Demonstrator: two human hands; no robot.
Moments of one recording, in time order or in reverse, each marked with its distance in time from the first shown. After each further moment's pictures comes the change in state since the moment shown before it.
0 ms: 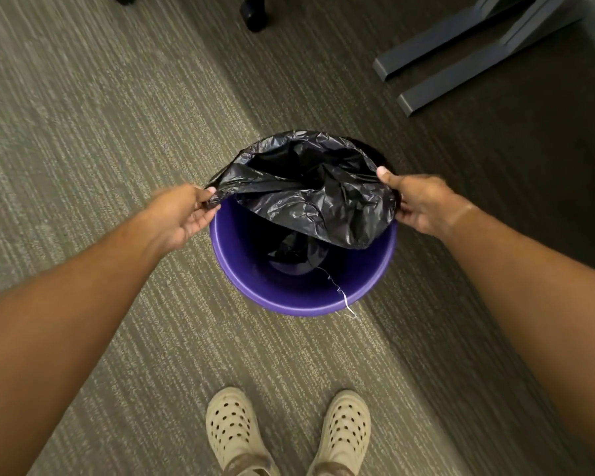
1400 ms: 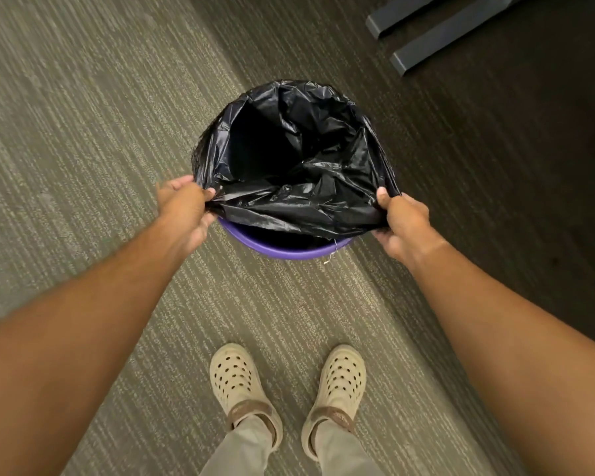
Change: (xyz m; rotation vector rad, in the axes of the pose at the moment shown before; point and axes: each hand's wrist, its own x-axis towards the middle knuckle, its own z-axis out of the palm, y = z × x) left_hand -0.037 -0.078 -0.001 -0.203 0.107 0.105; right_hand -0.058 0.111 -0.006 0.377 0.115 0.046
